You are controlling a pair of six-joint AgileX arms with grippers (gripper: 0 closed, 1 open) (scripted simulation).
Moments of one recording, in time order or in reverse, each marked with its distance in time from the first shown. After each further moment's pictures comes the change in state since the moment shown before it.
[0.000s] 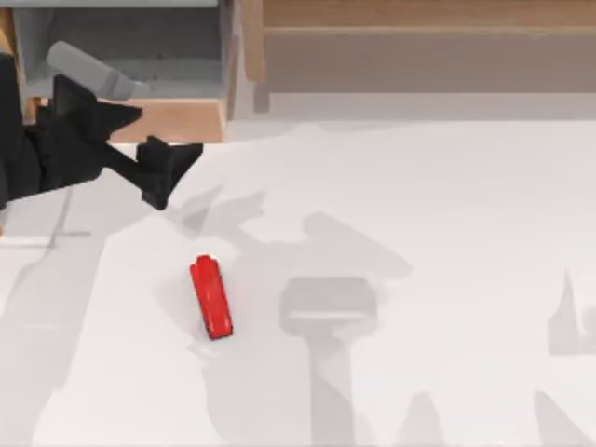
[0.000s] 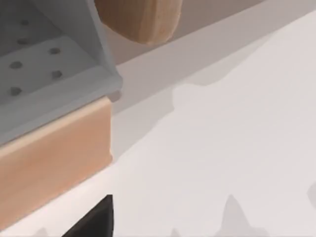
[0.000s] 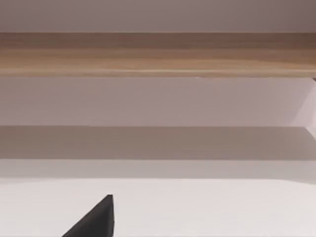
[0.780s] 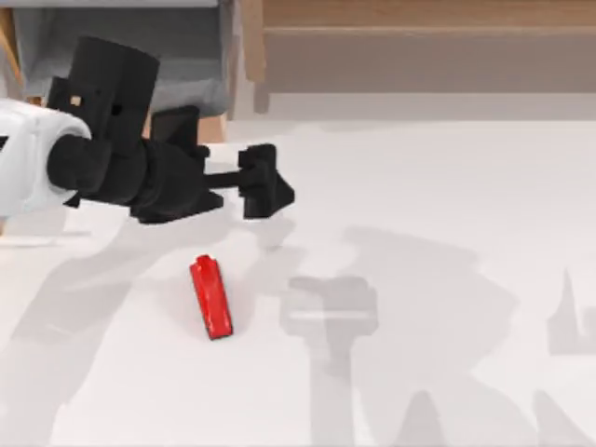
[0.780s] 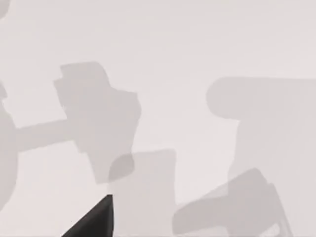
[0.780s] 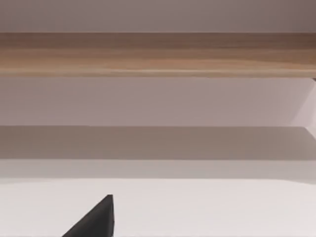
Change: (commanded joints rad) left arm -0.281 0.005 0.175 -0.523 -0.167 -0.501; right arm 0.000 0.000 0.000 0.000 0.000 0.000
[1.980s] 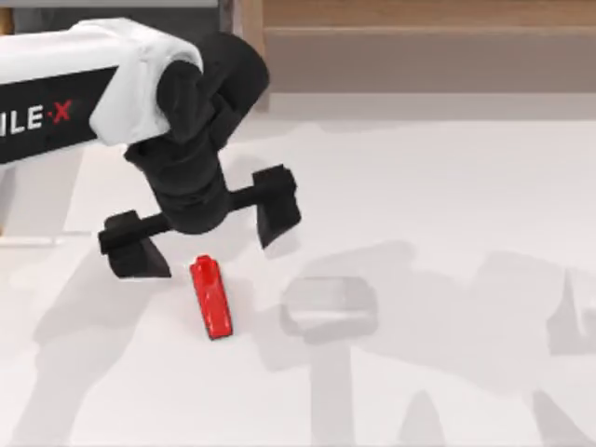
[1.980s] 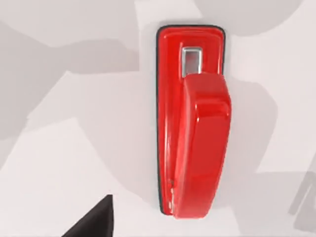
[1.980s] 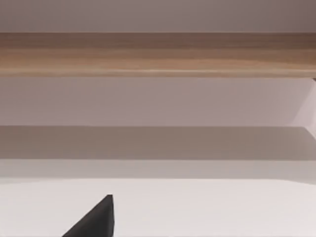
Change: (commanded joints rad) left arm -0.173 0.169 0.358 -0.730 -0.473 -0.553; right arm 0.000 0.000 0.000 0.000 0.000 0.000
